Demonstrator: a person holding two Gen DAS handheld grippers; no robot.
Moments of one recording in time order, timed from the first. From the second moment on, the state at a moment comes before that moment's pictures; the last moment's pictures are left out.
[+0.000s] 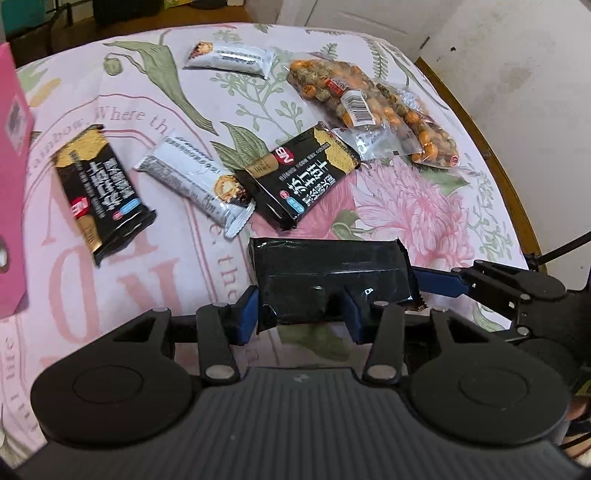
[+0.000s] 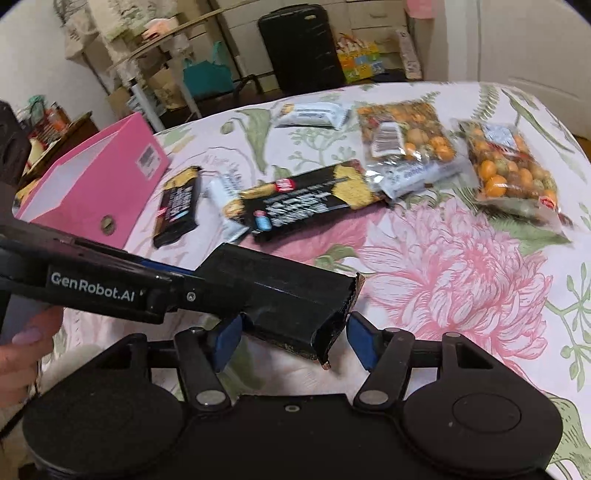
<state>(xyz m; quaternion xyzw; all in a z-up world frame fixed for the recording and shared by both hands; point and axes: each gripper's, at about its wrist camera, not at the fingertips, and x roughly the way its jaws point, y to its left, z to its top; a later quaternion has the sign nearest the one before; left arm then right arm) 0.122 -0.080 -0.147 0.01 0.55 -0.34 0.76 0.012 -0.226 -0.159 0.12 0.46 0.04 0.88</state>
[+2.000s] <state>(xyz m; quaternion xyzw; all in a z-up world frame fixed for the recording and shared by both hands) 0.208 0.187 -0.069 -0.06 0.53 -0.12 0.84 0.170 0.007 -0.087 0.02 0.45 0.29 0.85</state>
